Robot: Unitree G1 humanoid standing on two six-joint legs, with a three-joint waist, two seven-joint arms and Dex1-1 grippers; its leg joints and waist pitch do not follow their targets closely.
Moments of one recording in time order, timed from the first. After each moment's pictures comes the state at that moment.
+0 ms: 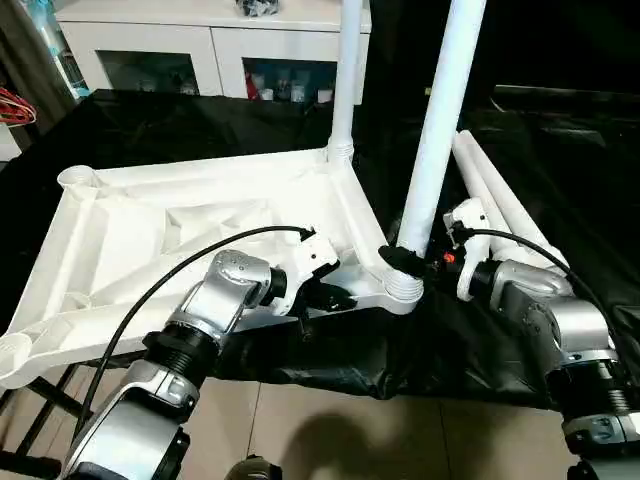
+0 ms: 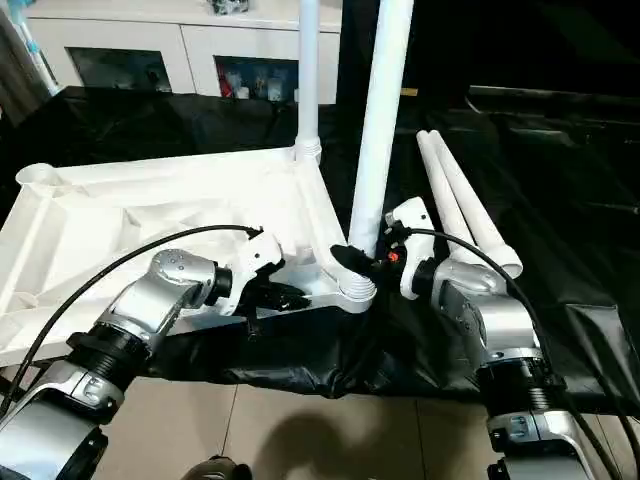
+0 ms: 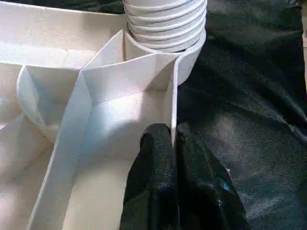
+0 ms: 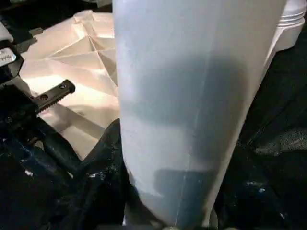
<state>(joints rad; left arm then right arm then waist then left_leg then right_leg) -0.65 0.21 -0.31 0.58 0.03 0.30 -1.09 -0.46 -0.37 0.02 0.36 0.34 0.40 0.82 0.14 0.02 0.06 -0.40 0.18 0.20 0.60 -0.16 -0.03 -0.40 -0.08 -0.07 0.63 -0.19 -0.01</state>
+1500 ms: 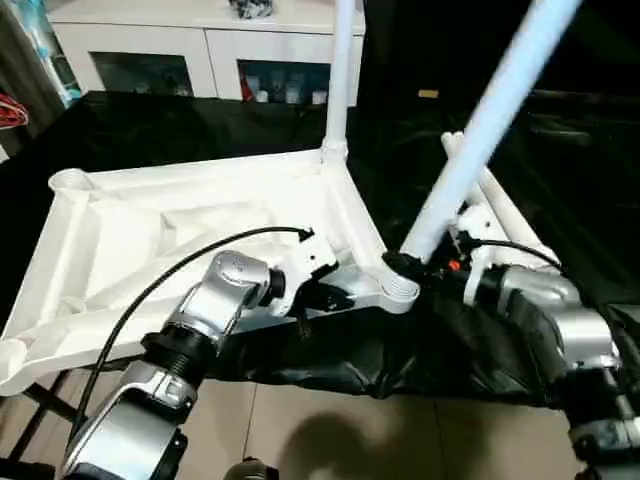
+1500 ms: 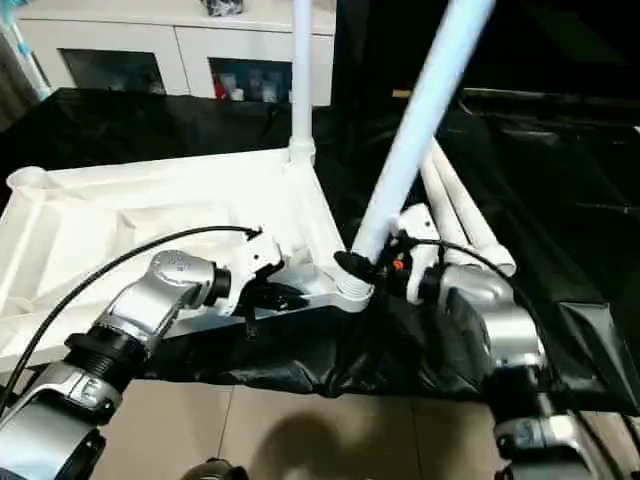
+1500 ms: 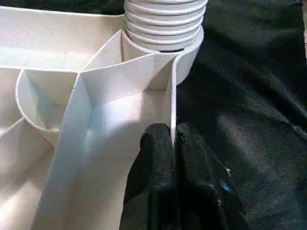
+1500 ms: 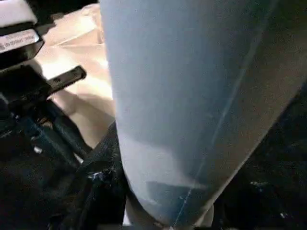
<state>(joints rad) -0.65 0.24 -0.32 0.58 0.04 0.29 -1.08 -0.45 -0.41 0.07 0.38 0.29 0.30 0.92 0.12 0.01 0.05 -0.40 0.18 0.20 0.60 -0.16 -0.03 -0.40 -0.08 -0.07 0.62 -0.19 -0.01</state>
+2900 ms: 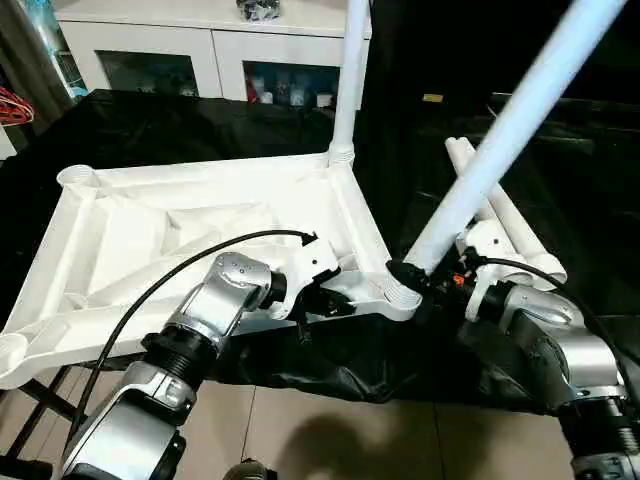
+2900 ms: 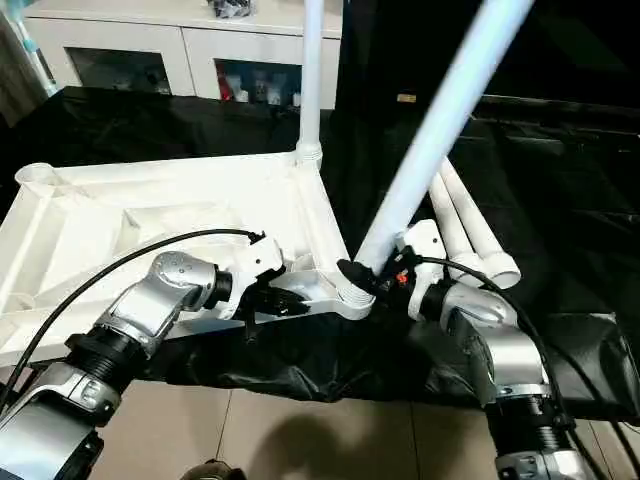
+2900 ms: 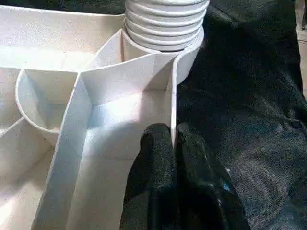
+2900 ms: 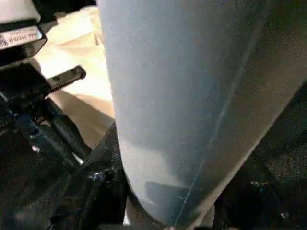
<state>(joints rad) -0.65 0.24 -0.35 0.57 0.03 0.28 -1.10 -0.32 -0.39 0.06 0.24 0.29 0.30 0.84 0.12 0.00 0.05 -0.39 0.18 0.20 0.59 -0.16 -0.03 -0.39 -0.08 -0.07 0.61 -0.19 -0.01</state>
